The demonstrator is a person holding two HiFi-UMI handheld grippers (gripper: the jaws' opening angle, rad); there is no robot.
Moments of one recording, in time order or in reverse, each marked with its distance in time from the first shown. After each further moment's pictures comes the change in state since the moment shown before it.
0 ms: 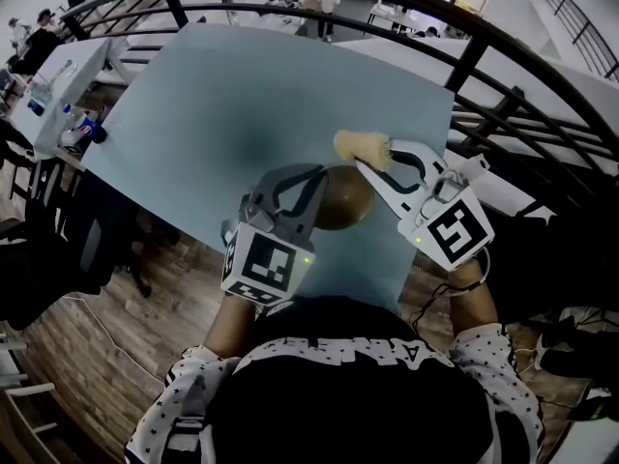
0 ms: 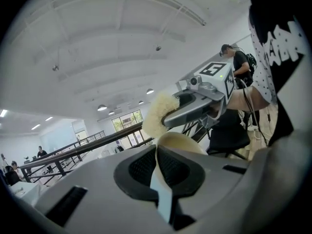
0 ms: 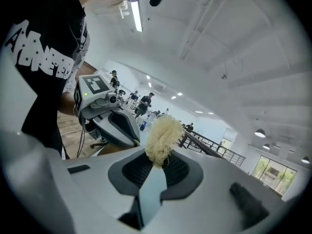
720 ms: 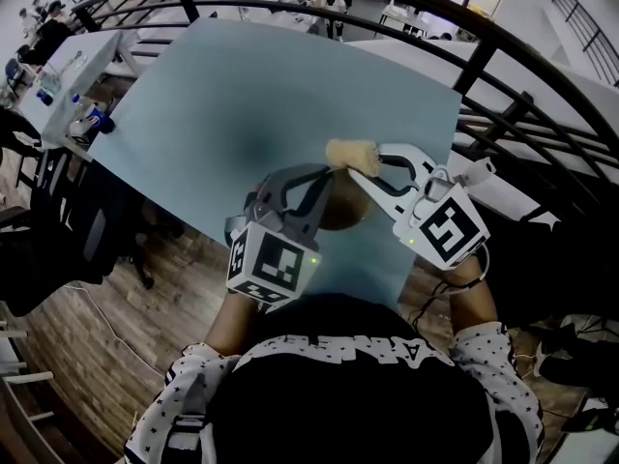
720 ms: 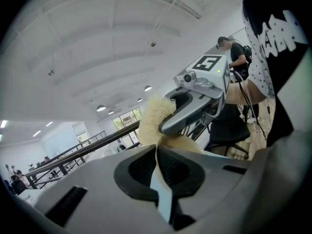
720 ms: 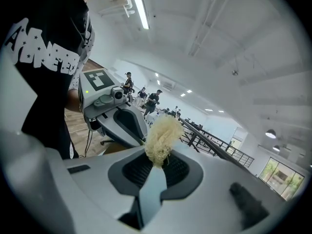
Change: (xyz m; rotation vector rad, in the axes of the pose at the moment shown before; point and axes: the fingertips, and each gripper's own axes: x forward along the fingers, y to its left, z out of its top) left arm 0.000 -0.011 -0.001 0.064 0.047 0.008; right arm 0.008 0.022 -0.004 -0.028 0.034 0.120
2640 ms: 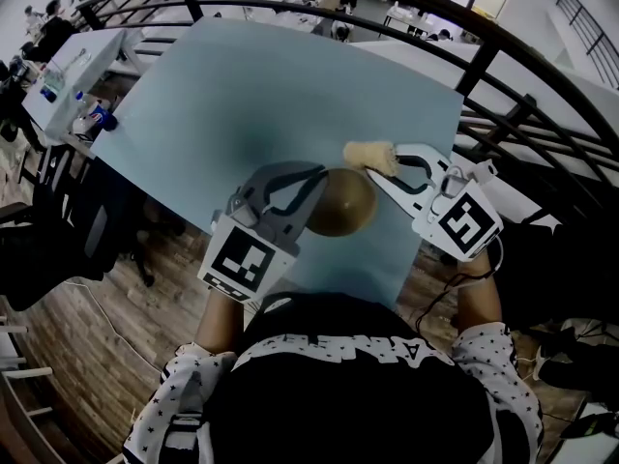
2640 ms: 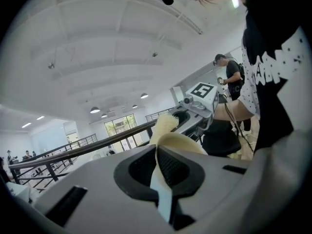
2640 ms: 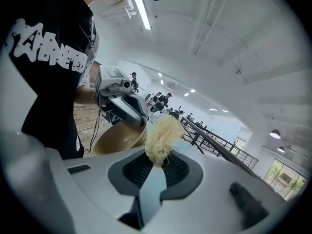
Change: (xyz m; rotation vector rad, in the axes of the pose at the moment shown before) left arm -0.021 0.006 0.018 -0.073 -0.114 -0.093; right arm -0.017 -0.003 -0.023 -0.012 -0.009 0.047
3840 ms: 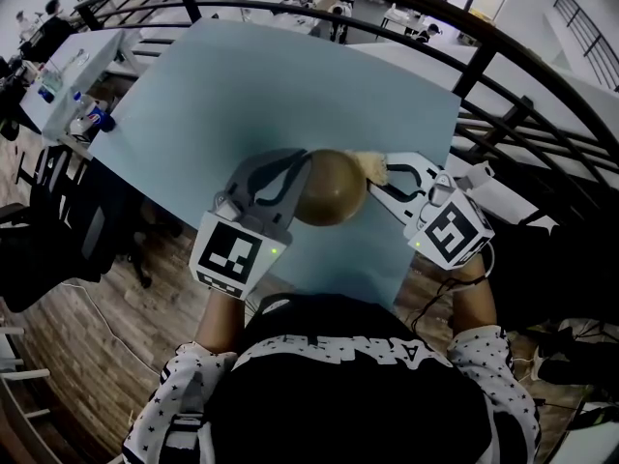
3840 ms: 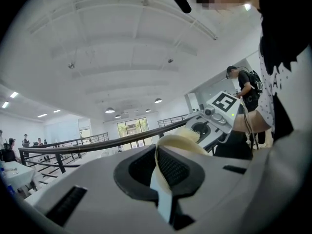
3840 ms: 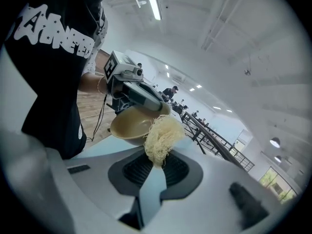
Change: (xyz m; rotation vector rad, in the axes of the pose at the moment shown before) left arm -0.009 0.031 0.005 -0.120 -0.066 0.148; right arm 0.006 0.015 -0.014 -0.080 0.116 0.022
